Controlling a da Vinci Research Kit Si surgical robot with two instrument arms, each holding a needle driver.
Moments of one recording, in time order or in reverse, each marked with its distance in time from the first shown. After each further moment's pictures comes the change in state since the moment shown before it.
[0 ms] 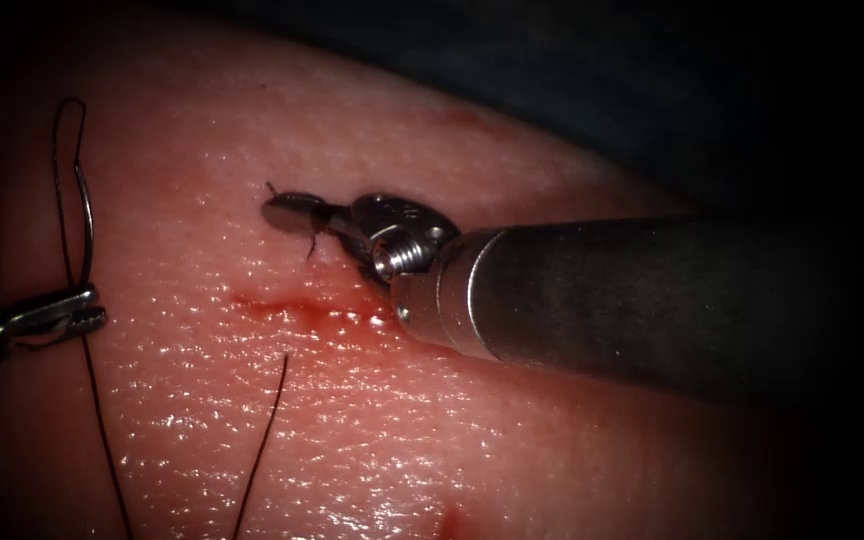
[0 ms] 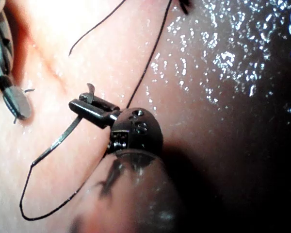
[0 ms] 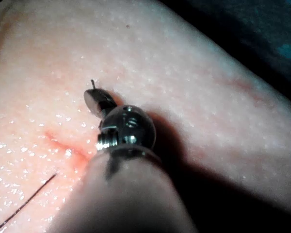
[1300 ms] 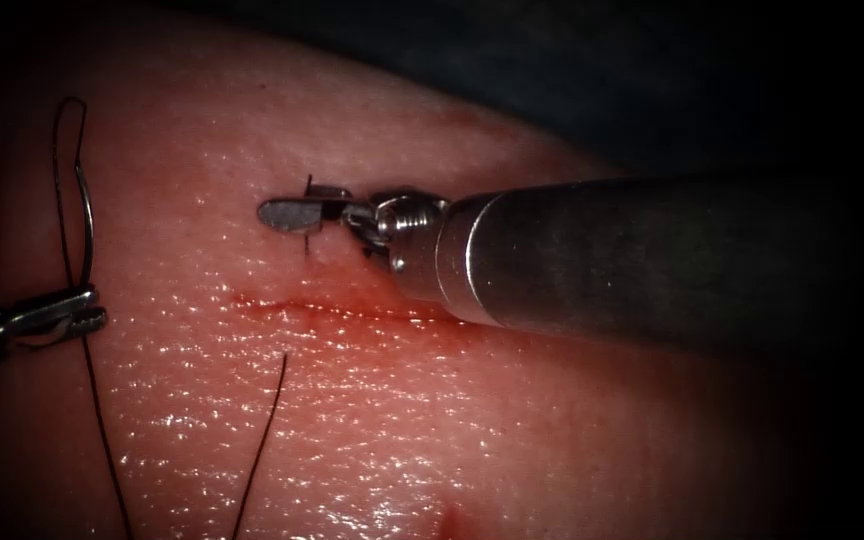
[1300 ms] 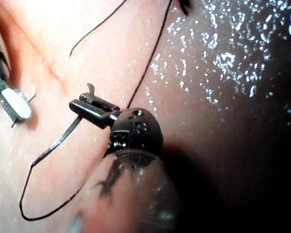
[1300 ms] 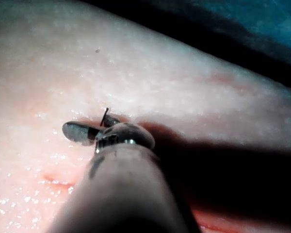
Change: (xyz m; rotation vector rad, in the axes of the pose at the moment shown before) right arm -0.001 0.001 0.001 -0.086 -0.086 0.417; left arm 0.000 0.000 0.000 0.001 -0.001 0.007
